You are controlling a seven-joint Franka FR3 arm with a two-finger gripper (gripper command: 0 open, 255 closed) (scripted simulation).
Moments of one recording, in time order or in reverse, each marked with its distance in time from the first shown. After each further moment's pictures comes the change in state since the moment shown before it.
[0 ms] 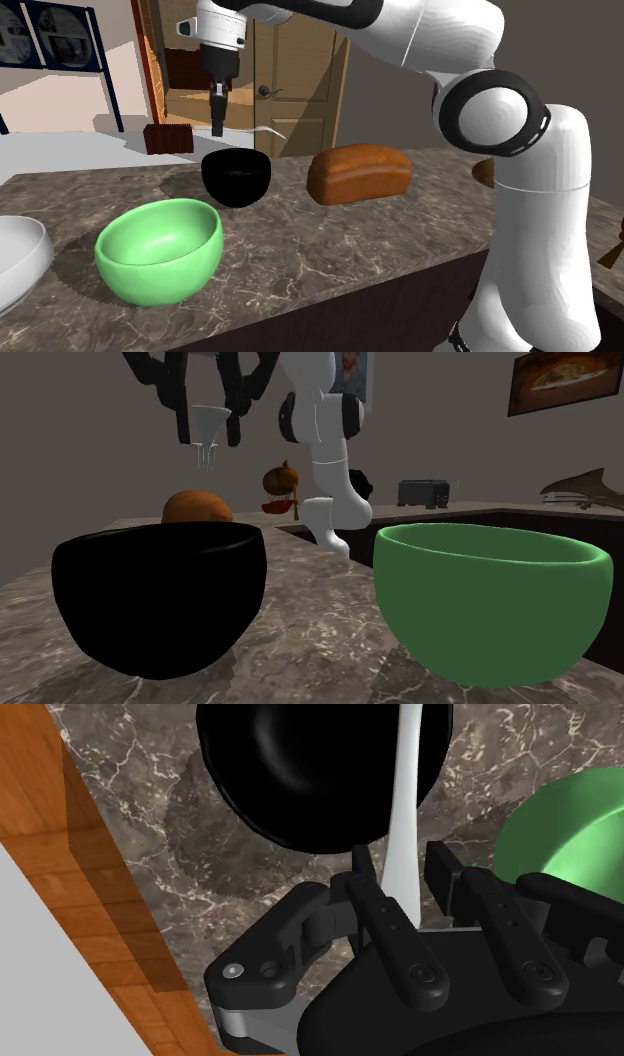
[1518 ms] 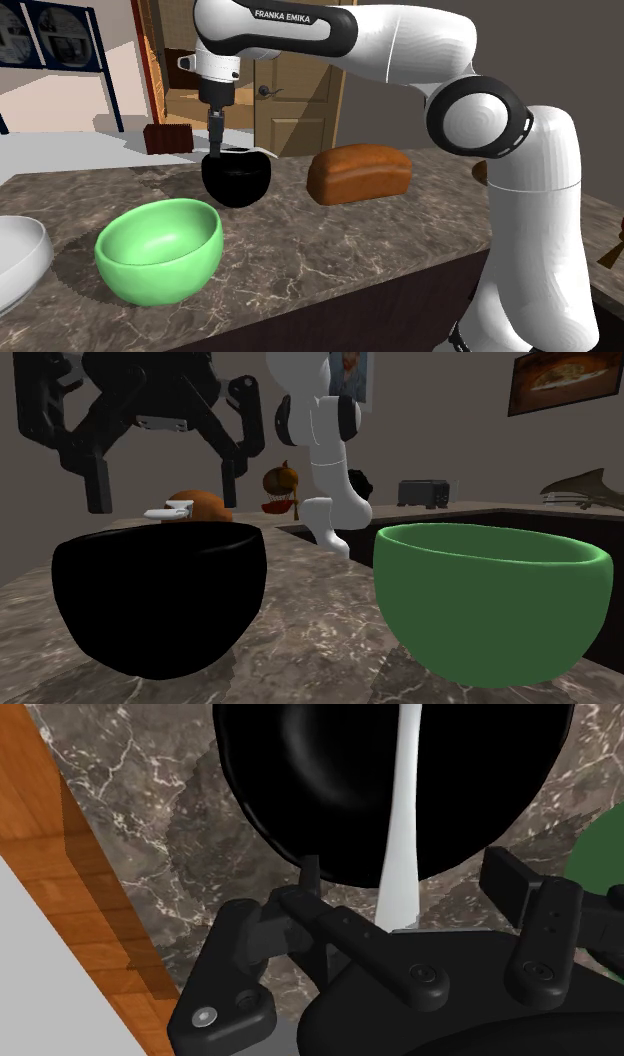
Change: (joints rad) arm -0.019 0.044 -0.008 -0.101 0.001 0.144 -0.033
